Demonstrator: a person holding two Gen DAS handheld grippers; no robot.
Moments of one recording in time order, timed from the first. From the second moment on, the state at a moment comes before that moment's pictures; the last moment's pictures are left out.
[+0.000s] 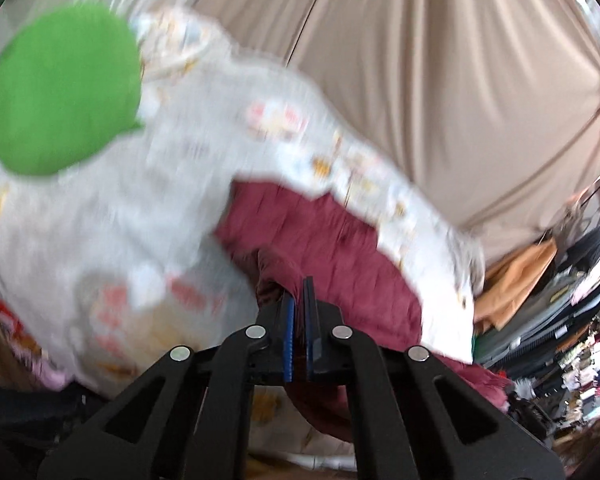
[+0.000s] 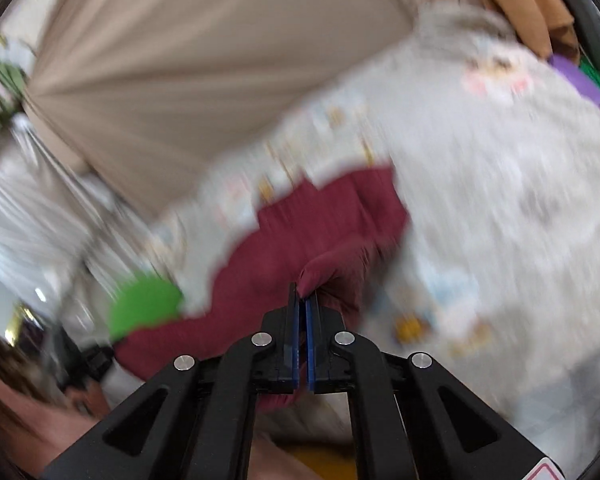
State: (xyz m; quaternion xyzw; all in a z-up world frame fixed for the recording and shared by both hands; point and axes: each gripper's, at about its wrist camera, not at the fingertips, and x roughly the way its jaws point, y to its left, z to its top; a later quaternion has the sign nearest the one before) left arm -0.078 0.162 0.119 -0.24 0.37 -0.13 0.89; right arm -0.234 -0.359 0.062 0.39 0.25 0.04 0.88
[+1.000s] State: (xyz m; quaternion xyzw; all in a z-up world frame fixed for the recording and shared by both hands) left arm 0.269 0.049 -0.065 -0.05 0.48 0.05 0.87; right arm 0.108 -0.398 -0.079 0.36 0.37 -0.14 0.85
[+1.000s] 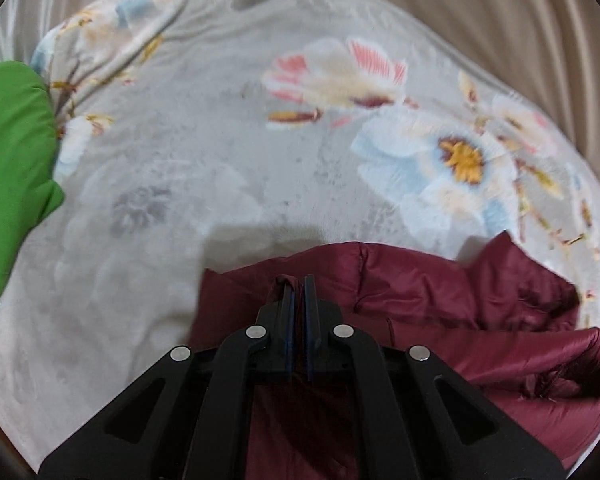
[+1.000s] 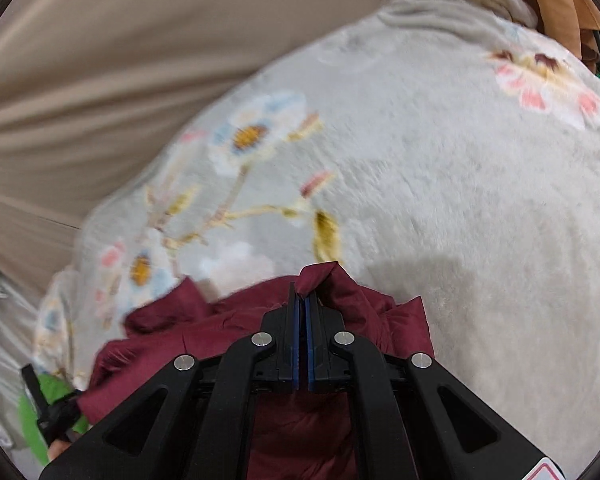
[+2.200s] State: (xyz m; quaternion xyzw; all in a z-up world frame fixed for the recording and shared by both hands) left arm 0.155 0.039 -0.053 -0.03 0.47 -0.03 0.88; right arm 0.004 -0.362 -0.072 0.29 0.38 -0.15 0.86
